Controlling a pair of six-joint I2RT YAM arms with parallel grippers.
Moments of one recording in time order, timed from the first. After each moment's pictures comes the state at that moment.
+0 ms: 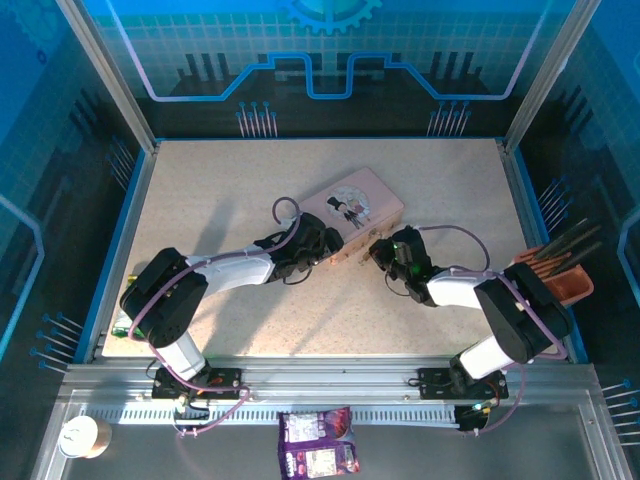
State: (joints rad) left arm -0.69 1.68 0.93 -0.07 -0.09 -1.16; right arm 0.47 1.52 0.49 0.43 0.01 1.21
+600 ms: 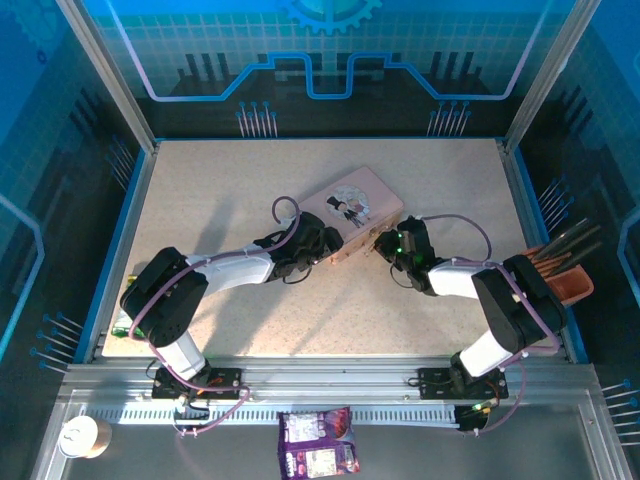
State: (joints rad) left arm -0.68 1.69 0.93 -0.06 -0.08 -1.16; right arm 0.40 1.57 0.55 0.40 -0.01 1.06
